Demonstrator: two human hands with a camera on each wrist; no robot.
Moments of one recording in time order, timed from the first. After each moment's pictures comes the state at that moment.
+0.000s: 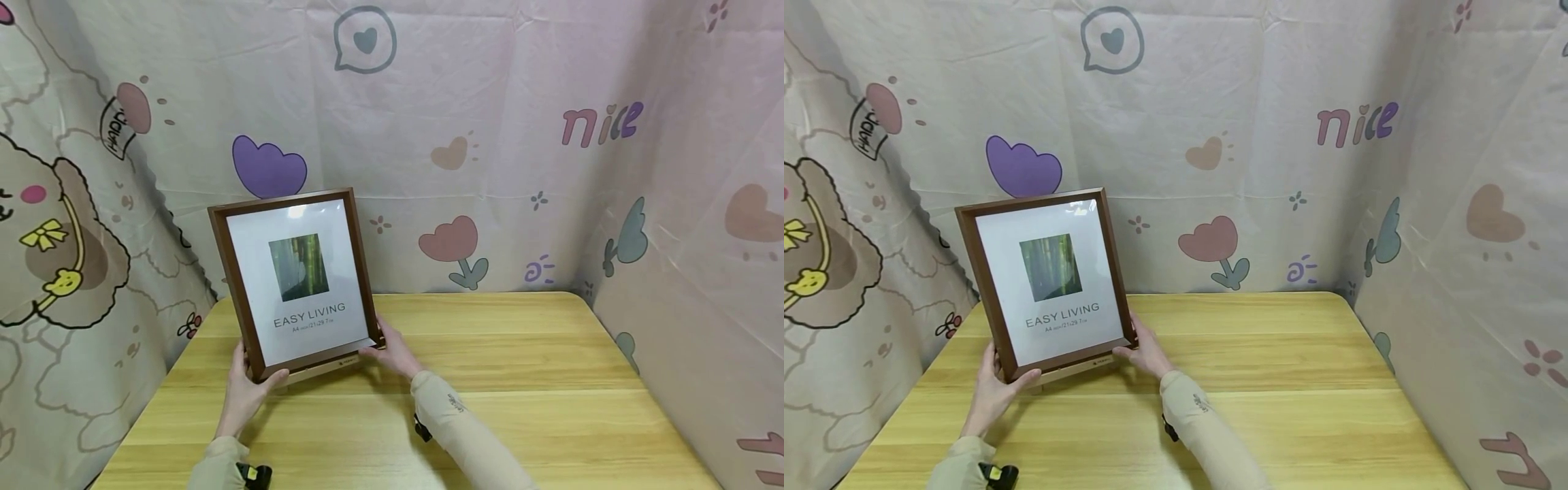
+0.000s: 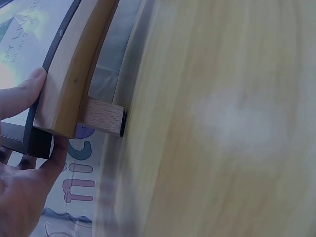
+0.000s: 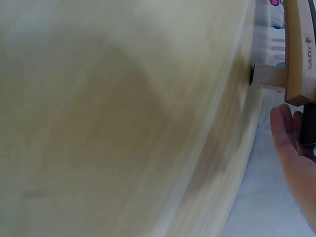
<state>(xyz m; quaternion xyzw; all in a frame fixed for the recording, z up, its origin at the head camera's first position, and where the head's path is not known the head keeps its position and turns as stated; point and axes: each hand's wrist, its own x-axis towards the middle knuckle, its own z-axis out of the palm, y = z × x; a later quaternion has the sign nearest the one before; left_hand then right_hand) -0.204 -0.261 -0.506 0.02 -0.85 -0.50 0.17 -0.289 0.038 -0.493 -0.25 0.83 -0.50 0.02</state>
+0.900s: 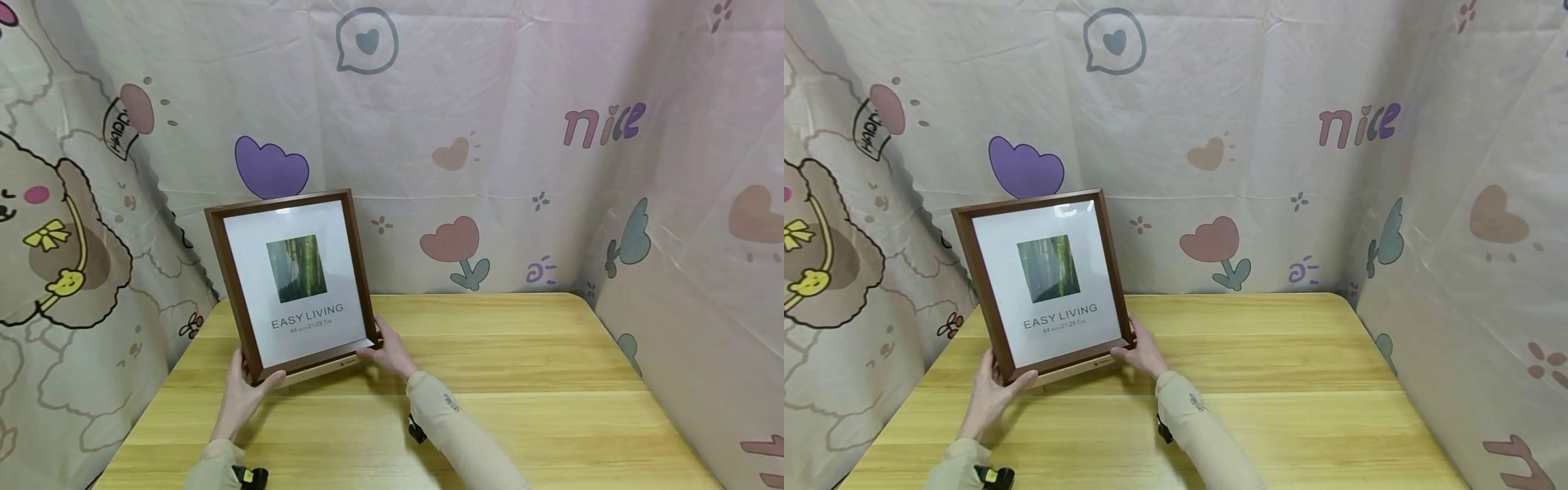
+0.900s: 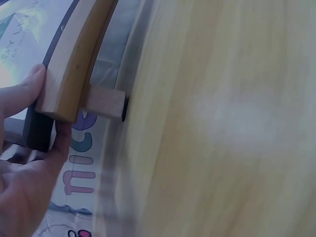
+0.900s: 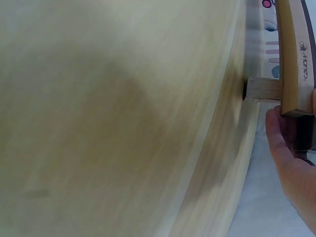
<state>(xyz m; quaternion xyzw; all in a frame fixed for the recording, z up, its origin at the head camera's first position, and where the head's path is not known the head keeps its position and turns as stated) -0.200 -0.269 -0.502 0.04 -0.86 -0.50 0.11 -0.290 0.027 -0.494 -0.18 0.82 -0.54 0.05</state>
